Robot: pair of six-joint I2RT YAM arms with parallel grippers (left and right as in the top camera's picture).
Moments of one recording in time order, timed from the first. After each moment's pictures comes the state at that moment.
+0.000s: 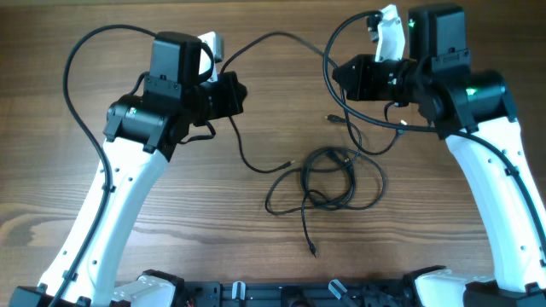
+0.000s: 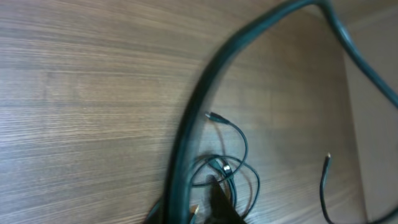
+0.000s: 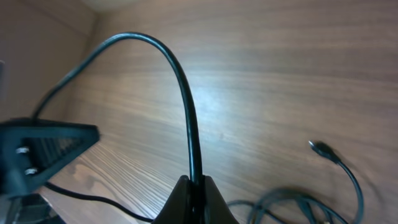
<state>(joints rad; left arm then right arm) -0.30 1.42 1.40 -0.81 0.32 -0.48 0.25 1.49 1.59 -0.94 -0.43 0.31</state>
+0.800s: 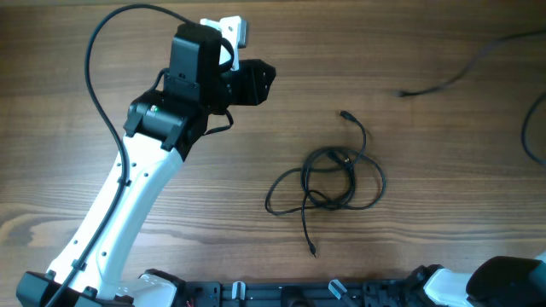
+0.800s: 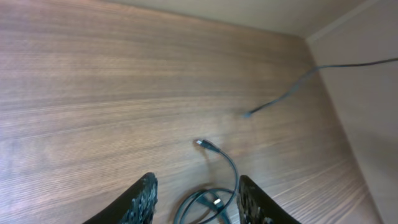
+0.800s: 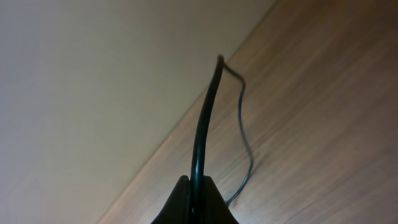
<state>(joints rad) -0.38 1.45 1.40 -0.61 0.27 -0.42 -0.76 1.51 1.68 -0.81 -0.56 0.48</state>
